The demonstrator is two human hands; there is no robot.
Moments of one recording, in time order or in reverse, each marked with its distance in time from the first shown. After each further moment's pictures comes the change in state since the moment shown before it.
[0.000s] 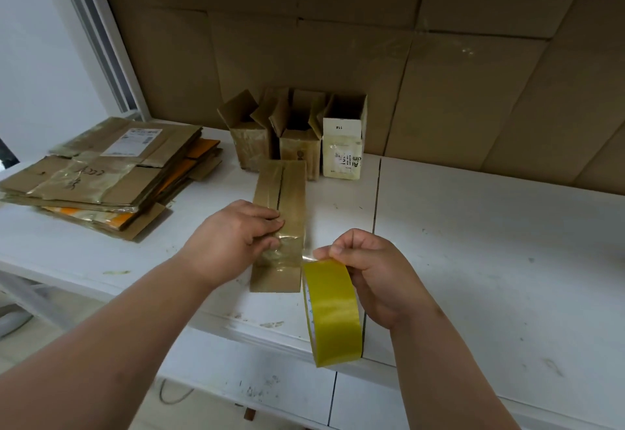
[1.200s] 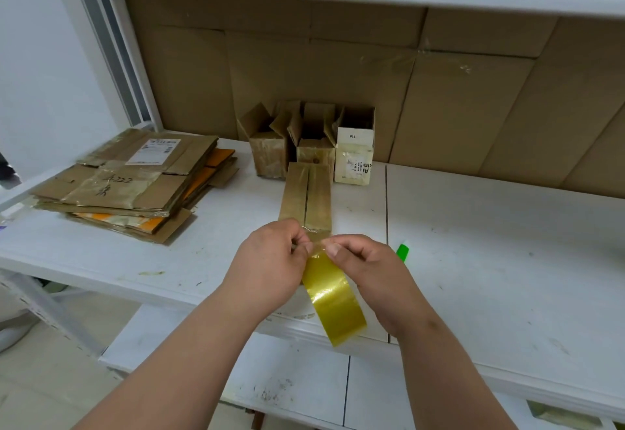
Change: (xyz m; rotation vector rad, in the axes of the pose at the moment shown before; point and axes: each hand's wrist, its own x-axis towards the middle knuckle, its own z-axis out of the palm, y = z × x) left_hand -0.031 0.071 -0.044 -0.357 -0.011 -0.471; right_hand -0.031 0.006 0.049 -0.425 0.126 -0.232
